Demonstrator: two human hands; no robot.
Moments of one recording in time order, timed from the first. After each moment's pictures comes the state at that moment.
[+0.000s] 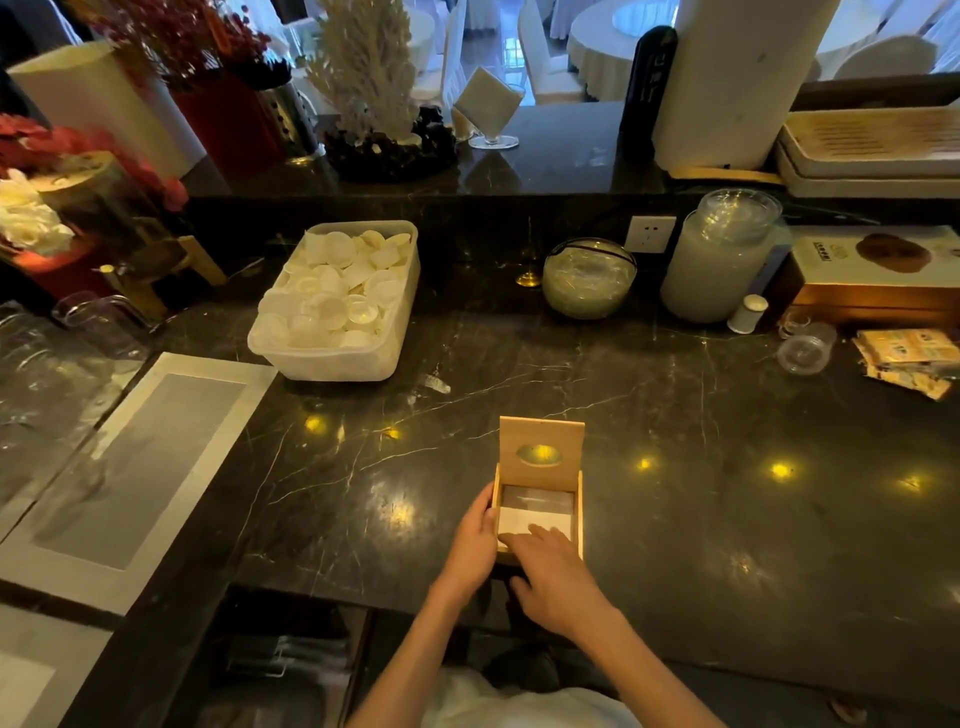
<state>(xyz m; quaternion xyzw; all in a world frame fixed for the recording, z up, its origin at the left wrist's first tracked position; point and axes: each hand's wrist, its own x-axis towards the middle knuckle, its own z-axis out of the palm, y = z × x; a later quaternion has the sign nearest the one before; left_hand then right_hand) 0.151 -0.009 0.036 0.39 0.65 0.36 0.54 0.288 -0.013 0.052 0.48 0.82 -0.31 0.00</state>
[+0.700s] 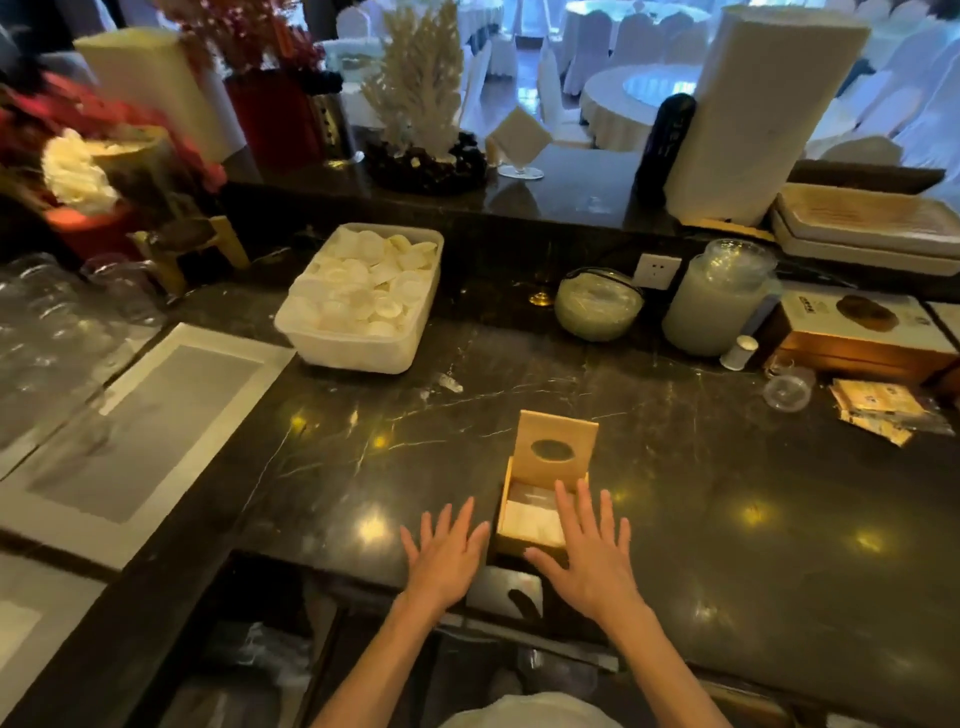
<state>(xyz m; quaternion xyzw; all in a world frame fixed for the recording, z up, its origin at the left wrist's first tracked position) 0.109 -0.058 0.029 0.54 0.77 0.07 0.33 0.315 -0.021 0.050 0.59 0.78 -0.21 0.00</state>
